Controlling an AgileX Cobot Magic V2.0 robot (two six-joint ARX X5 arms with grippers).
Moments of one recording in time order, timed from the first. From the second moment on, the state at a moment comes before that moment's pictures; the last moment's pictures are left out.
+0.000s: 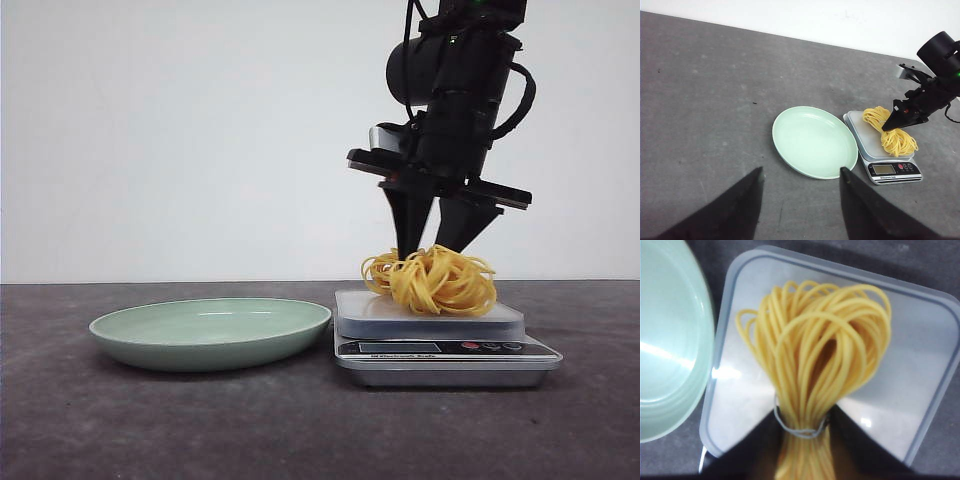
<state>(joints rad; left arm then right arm) -0.63 0.26 1.01 -1.12 -0.24 -0.41 0.45 1.92 1.56 -0.93 -0.18 0.27</state>
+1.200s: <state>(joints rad) -0.63 0.26 1.01 -1.12 -0.24 -0.41 0.80 1.90 1.91 -0.77 -0.11 0.27</state>
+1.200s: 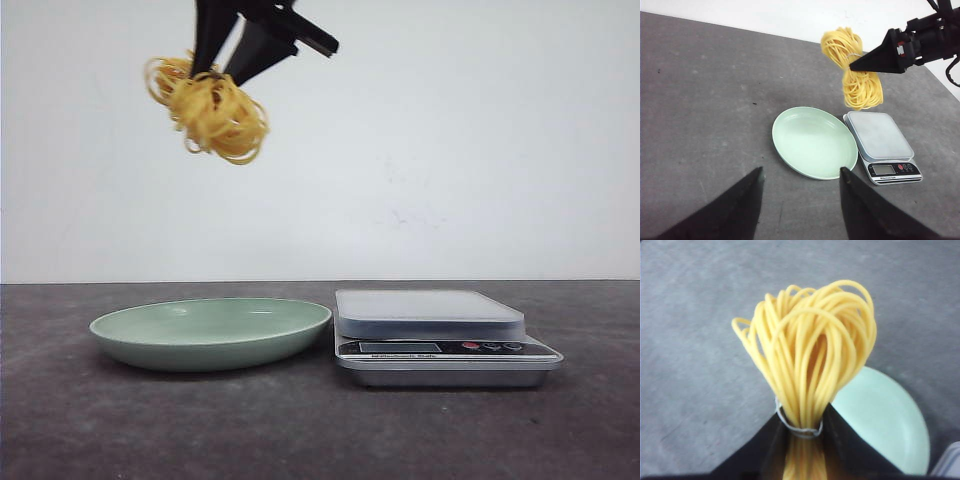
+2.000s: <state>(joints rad) -0.63 0.26 1.01 -1.12 -0.24 -0.41 0.74 2.16 1.91 -0.80 -0.15 0.54</state>
